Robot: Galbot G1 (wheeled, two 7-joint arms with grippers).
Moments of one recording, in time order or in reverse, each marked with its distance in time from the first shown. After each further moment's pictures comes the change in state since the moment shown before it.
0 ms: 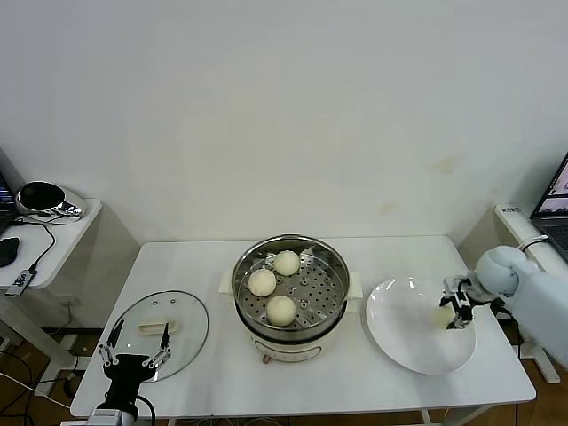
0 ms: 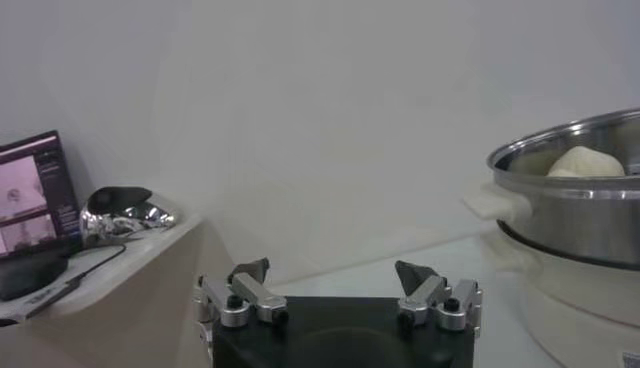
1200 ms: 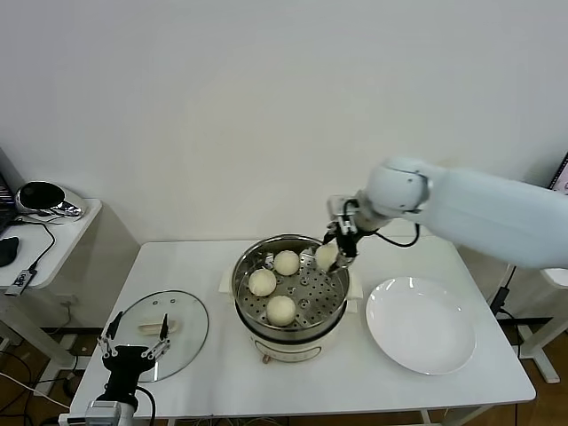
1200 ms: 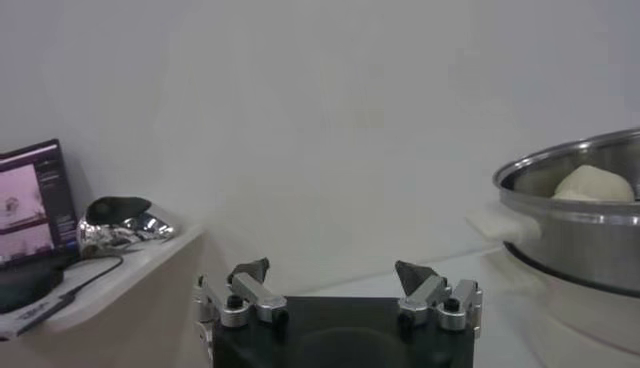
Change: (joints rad) left arm -0.034 -0.004 -0.004 -0.005 -0.014 0.006 0.000; right arm 0.822 0.330 -0.751 0.300 0.734 -0.393 0.218
